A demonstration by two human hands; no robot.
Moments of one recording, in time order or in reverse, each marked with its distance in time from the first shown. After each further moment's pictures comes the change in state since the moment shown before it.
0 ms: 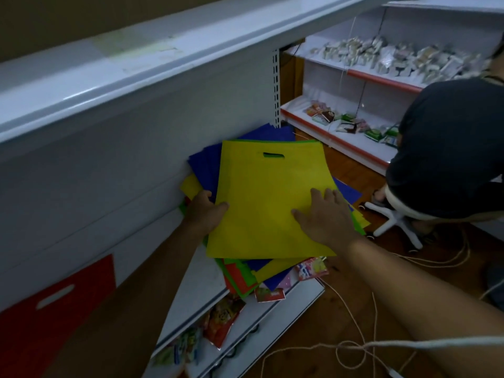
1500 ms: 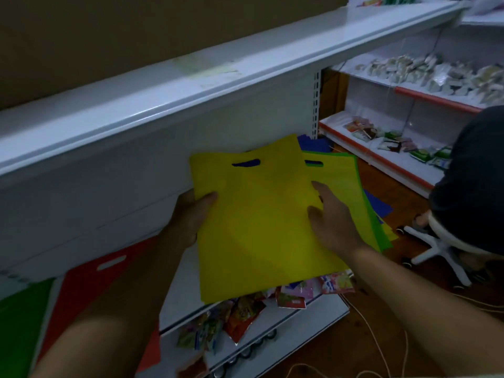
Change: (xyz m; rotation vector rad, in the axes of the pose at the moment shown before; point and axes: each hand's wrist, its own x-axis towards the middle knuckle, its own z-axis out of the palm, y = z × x) left_hand -0.064 -0.015 -0.064 -0.560 0.245 0.037; right_hand -0.037 -0.039 -0.017 0.594 0.089 -0.311
